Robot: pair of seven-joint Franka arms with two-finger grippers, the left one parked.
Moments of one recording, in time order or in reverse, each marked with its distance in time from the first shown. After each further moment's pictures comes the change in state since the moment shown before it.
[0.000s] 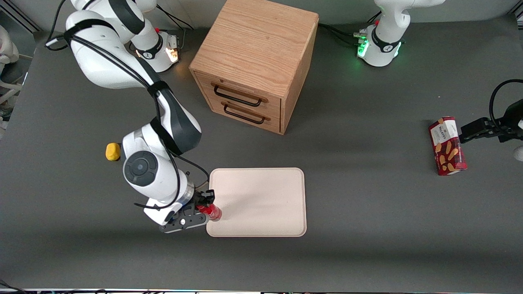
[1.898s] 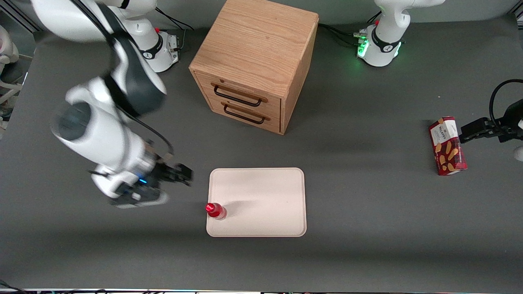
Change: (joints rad) arm -0.052 -0.534 -0.146 -0.406 0.224 -0.063 0.022
